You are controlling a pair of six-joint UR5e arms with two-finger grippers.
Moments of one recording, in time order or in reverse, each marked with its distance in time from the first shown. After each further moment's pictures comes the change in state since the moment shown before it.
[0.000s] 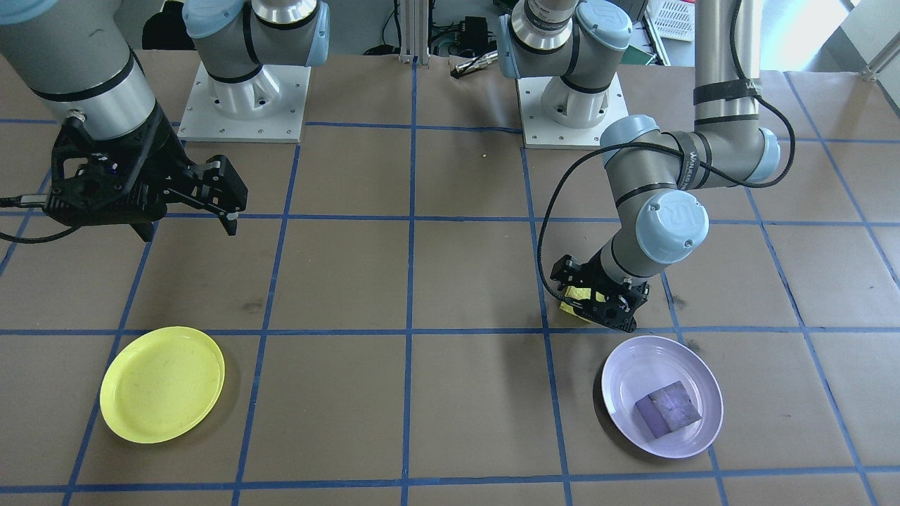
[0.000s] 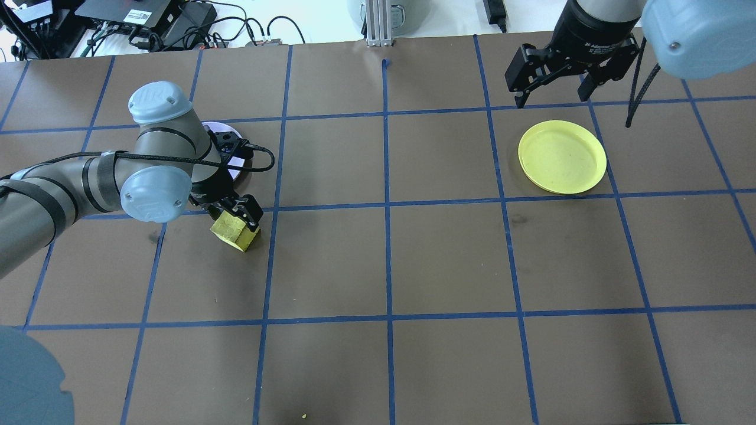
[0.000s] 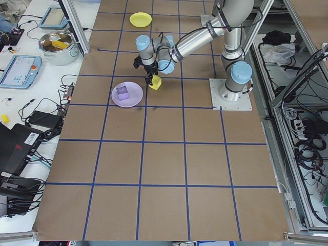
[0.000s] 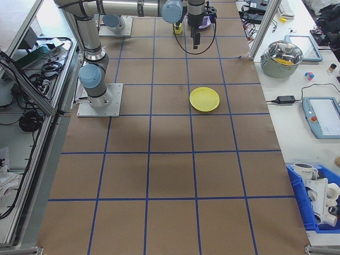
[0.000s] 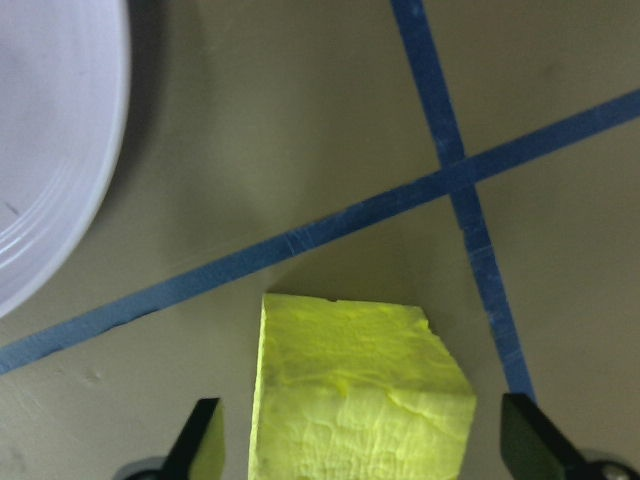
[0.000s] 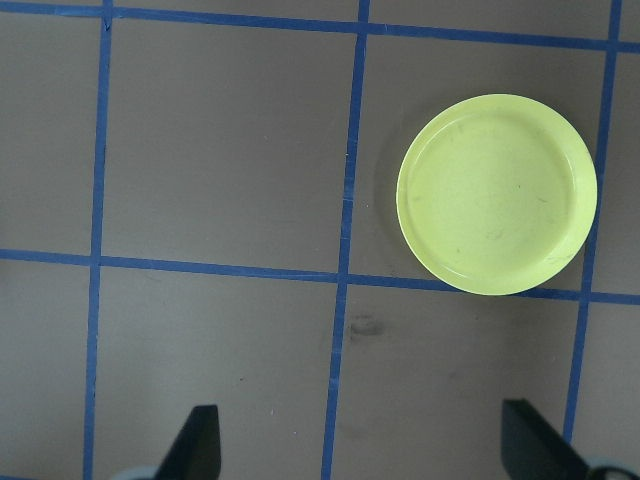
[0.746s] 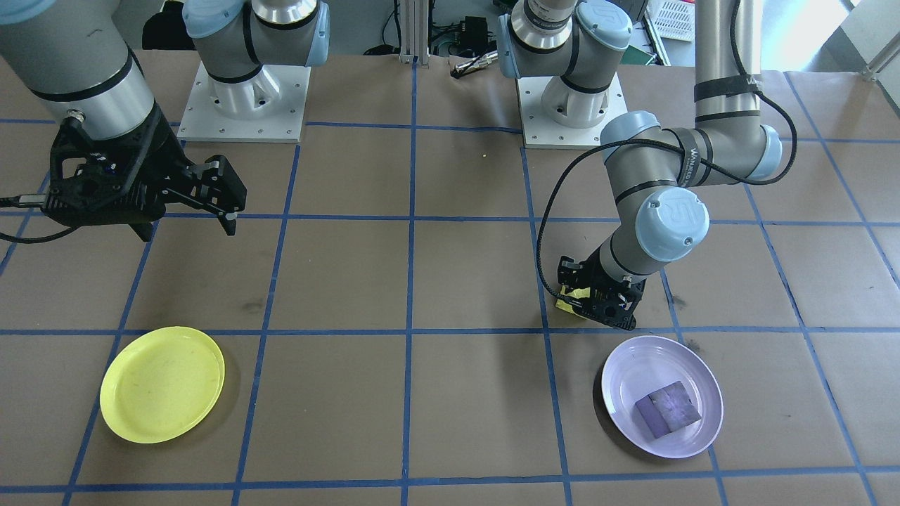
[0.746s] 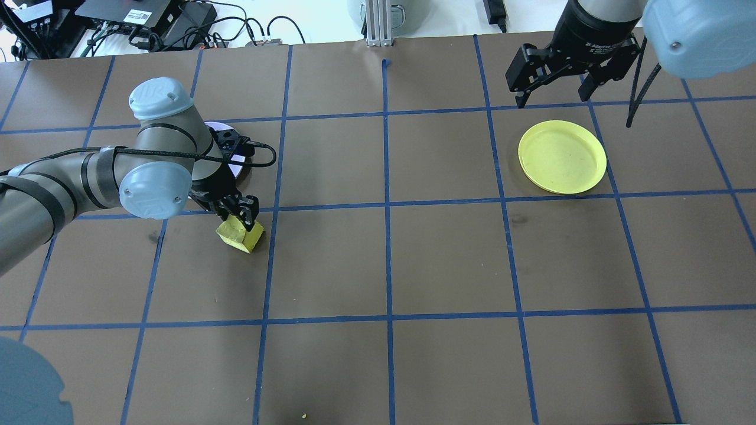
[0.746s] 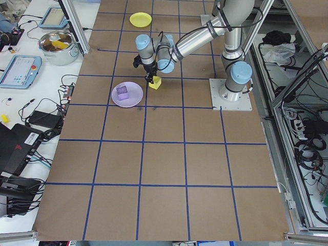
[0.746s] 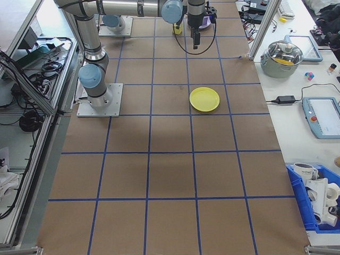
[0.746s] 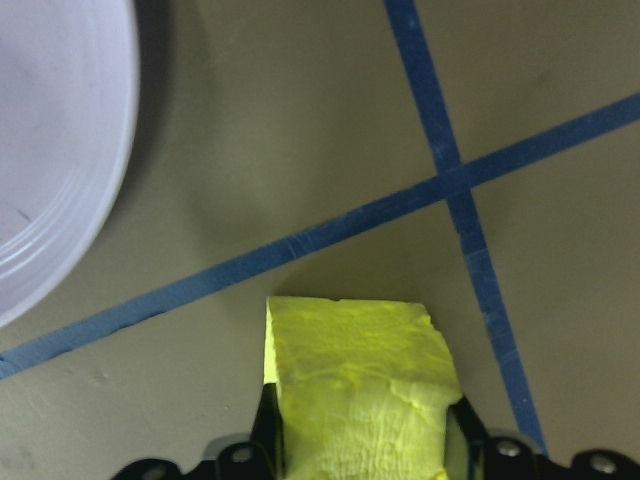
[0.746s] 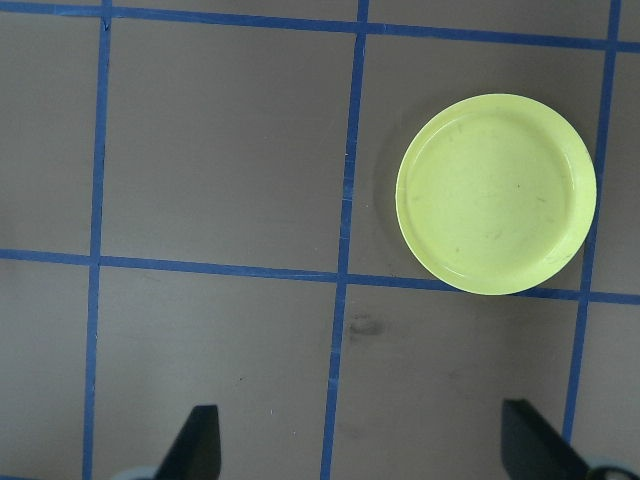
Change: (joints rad) left arm -0.008 0.010 0.011 -0.032 -0.008 -0.034; right arm -0.002 0.000 0.000 0.001 0.000 -0.001
